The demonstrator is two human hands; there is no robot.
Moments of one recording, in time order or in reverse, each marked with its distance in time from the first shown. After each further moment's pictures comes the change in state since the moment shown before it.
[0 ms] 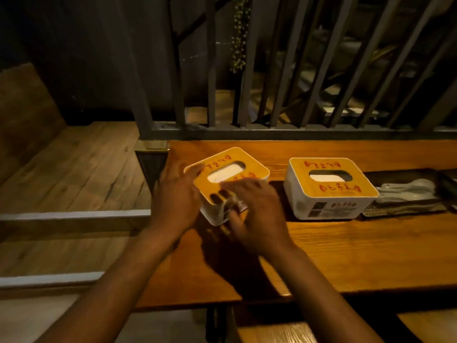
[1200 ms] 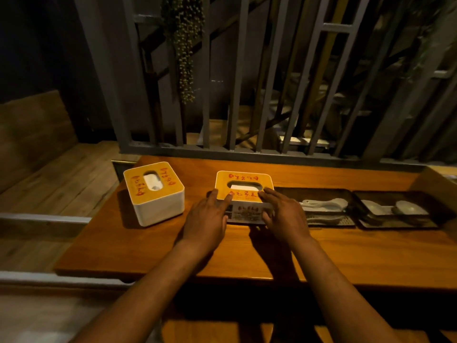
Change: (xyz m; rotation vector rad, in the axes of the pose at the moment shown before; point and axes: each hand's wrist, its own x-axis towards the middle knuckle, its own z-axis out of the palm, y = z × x) left_hand -0.070 0.229 0.096 0.220 -0.162 0.099; right_hand -0.060 0.222 -0.149 -0.221 -0.054 0.138
